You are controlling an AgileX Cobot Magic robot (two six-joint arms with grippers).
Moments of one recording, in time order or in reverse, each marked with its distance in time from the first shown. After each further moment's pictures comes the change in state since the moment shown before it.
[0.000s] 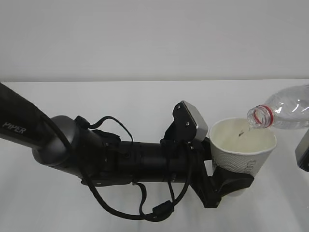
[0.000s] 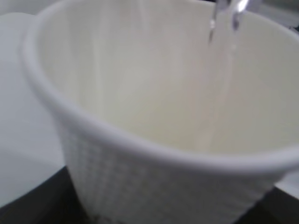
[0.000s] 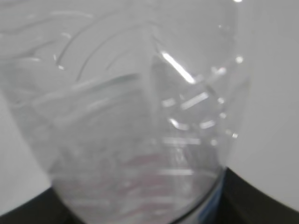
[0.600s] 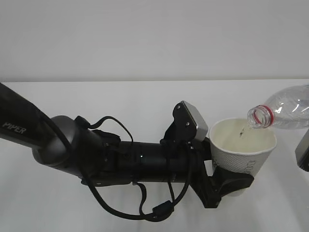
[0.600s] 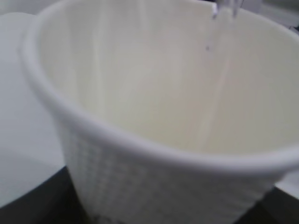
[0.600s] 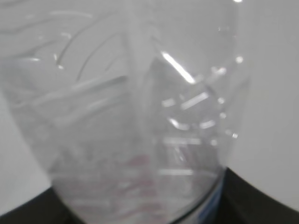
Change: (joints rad) left arm 0.000 0.000 0.000 0.000 0.000 0.000; right arm 0.000 0.000 0.000 0.000 0.000 0.000
